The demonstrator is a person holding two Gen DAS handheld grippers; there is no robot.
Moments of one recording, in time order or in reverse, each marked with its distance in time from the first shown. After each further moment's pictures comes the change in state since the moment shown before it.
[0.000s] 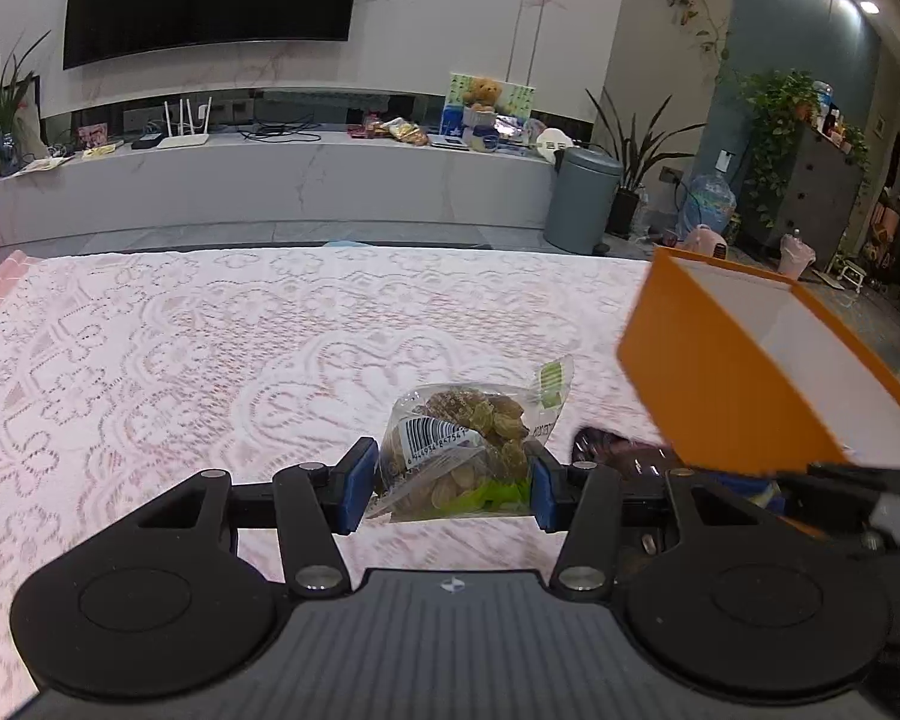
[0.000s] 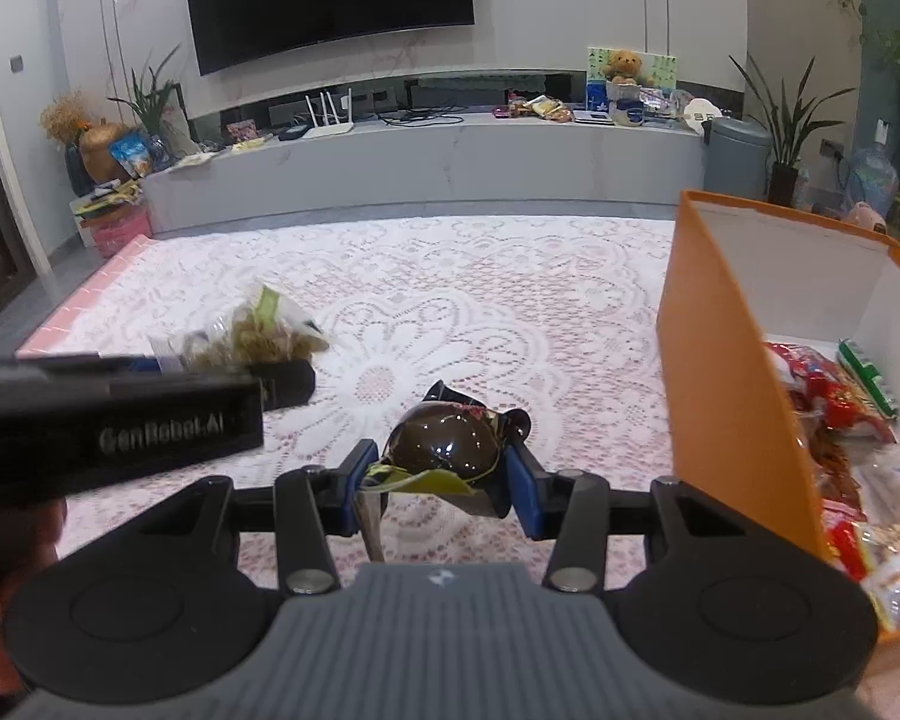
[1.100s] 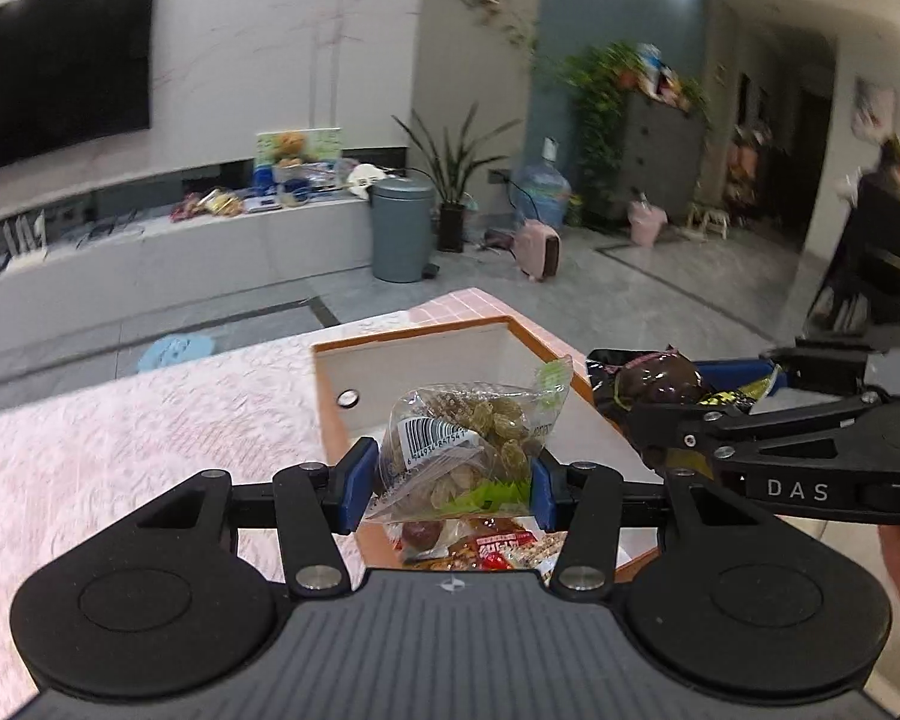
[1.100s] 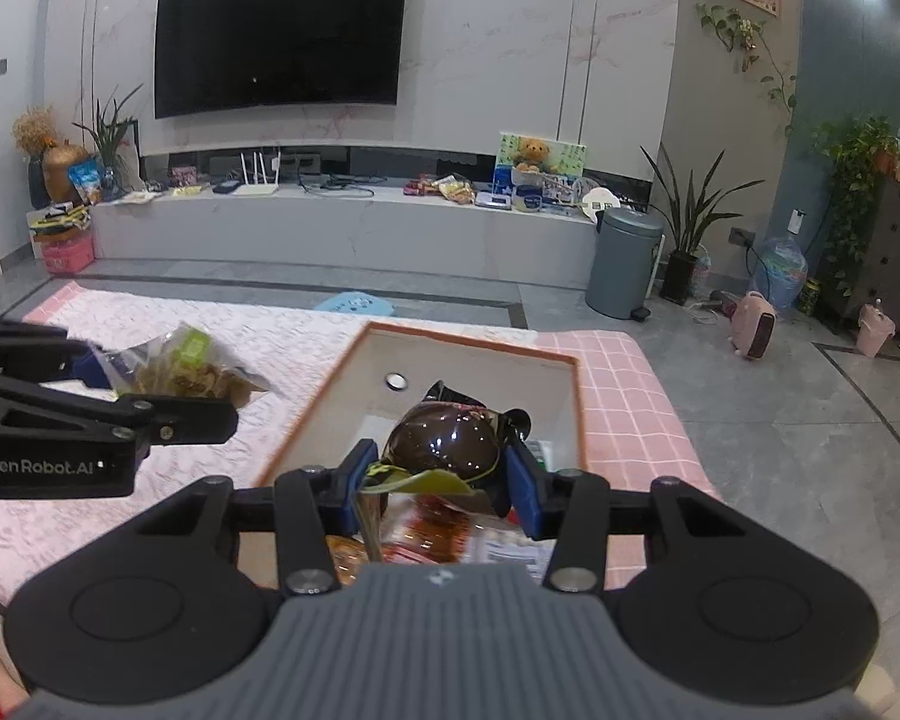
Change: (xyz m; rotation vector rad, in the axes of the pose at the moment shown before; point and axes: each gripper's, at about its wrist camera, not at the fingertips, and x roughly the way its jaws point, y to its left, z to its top) left arm -0.017 -0.195 0.050 0.283 -0.042 -0.210; right arm -0.176 -0.183 0.037 -0.107 -0.110 -0.157
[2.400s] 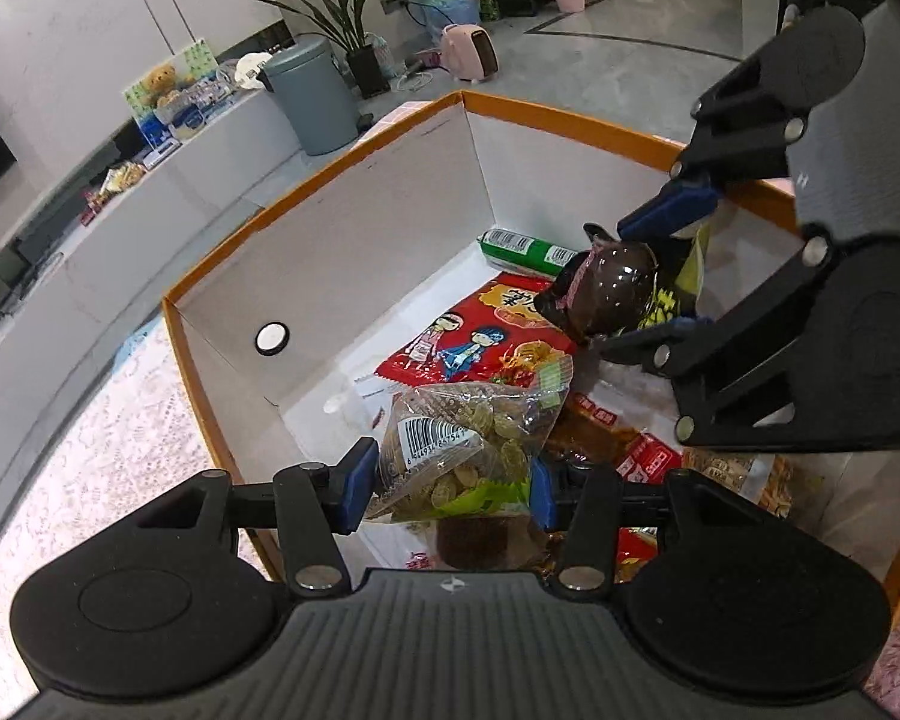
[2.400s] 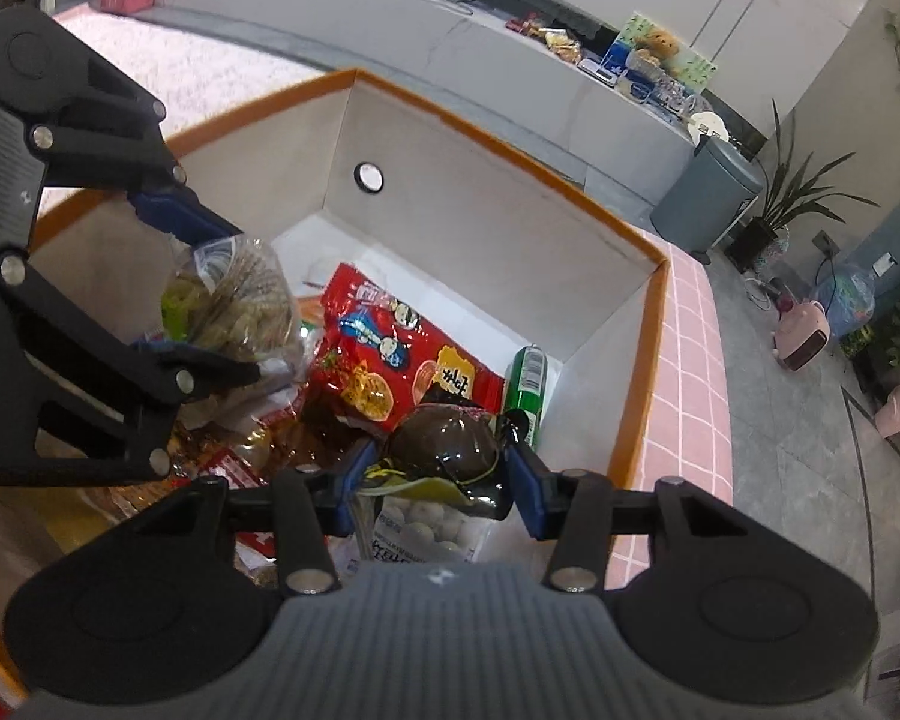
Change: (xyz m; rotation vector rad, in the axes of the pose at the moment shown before) left arm 0.161 -0.031 -0.034 0.399 0.349 0.023; right arm 0.192 -0.022 -0.019 -0.392 0.332 0.025
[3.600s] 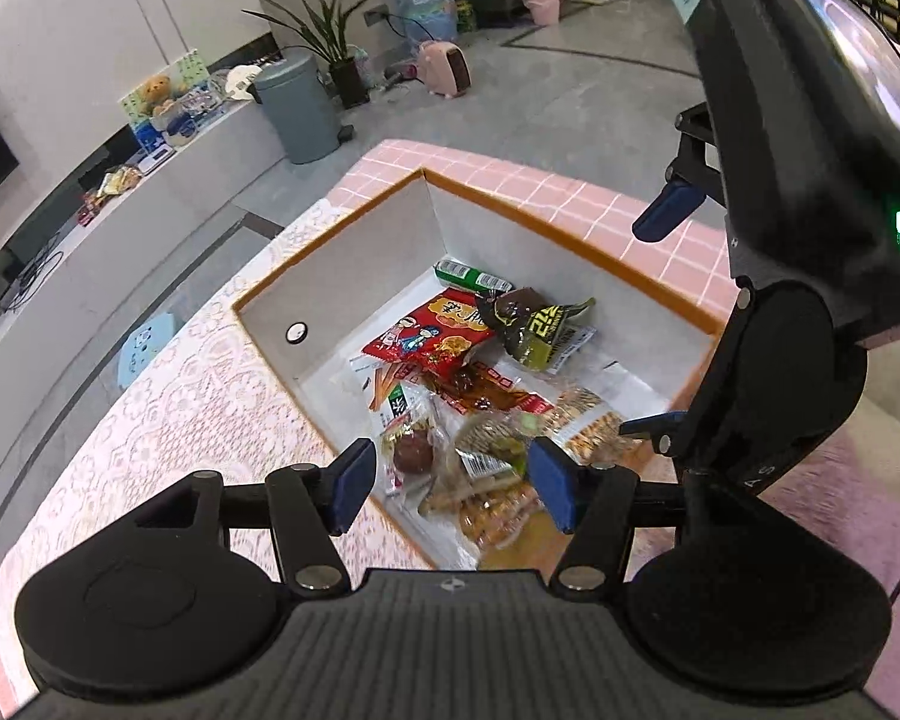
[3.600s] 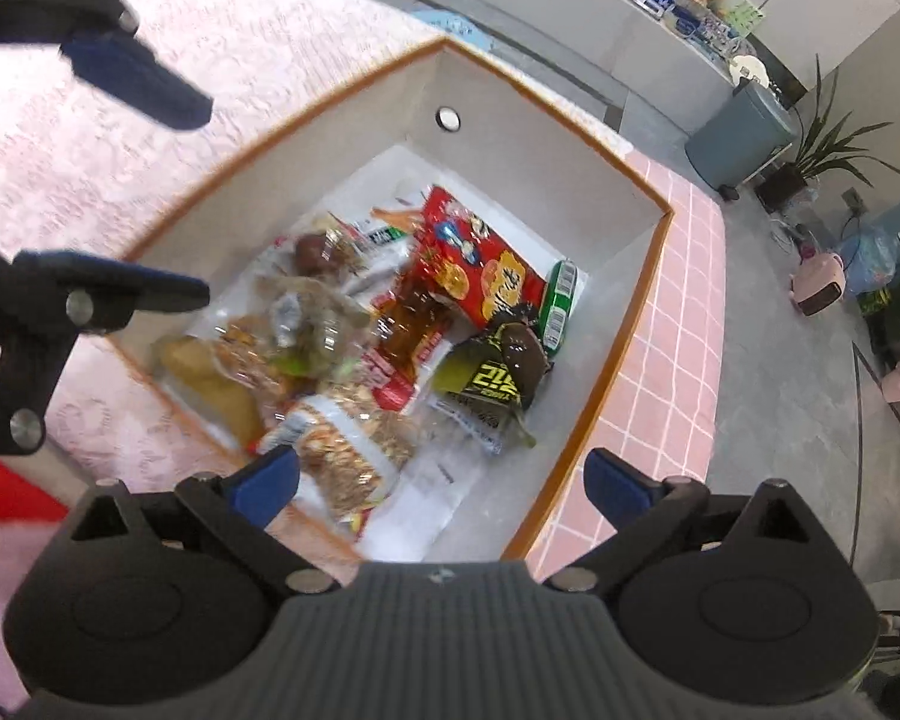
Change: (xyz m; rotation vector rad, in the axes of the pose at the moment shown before) left arm -0.135 -0.007 0.000 -0.009 0.007 -0.053; right arm -0.111 0.023 0.000 -0.042 0.205 0.063
